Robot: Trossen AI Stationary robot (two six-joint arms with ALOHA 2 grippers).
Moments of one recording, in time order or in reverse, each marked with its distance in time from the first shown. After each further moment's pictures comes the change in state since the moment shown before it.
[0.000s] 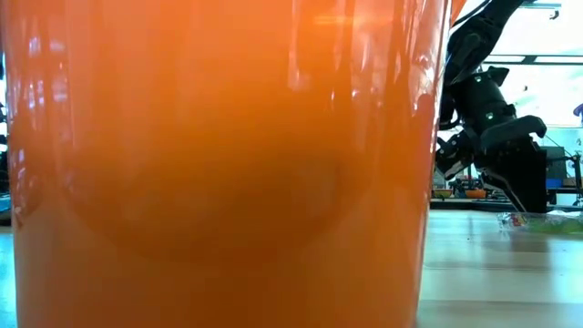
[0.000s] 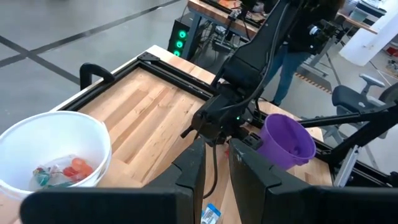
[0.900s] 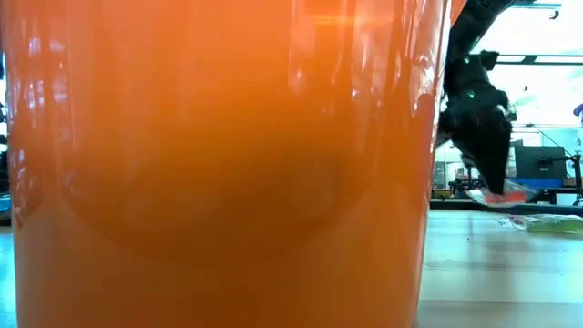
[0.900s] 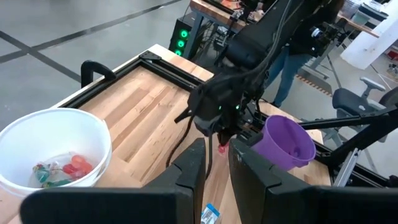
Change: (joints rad) left arm -0.001 0.000 0.000 -0.003 -0.003 -0.019; right arm -0.074 -0.108 0.111 -0.074 -0.024 -0.007
